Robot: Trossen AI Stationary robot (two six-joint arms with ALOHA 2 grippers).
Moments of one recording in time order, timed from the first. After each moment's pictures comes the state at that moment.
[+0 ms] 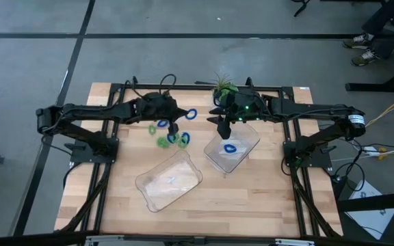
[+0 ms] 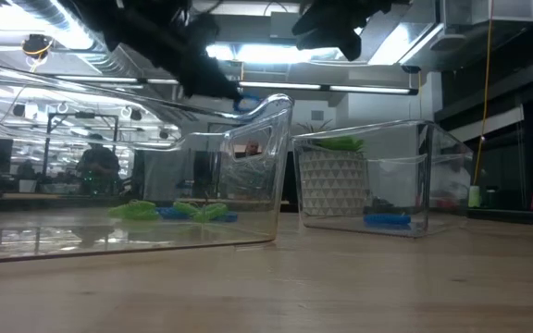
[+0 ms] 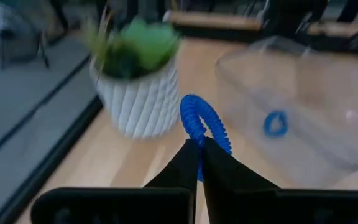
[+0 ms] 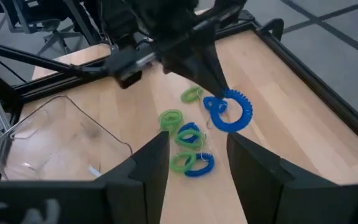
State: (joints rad) left arm 0.30 1.26 0.78 0.08 -0.03 0.04; right arm -0.16 1.34 1.20 -0.33 0.03 0.22
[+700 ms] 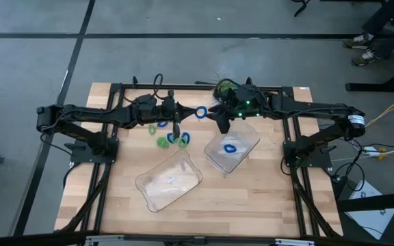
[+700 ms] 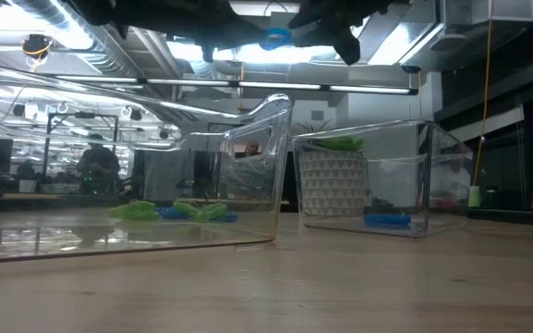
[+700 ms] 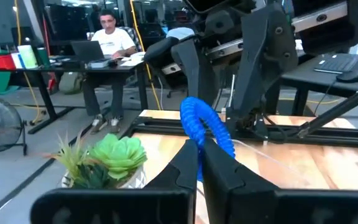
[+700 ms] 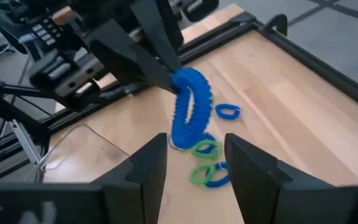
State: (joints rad) left arm 0.21 1.26 0.78 0.44 -0.02 0.04; right arm -0.20 1.34 1.20 -0.28 -0.05 0.37
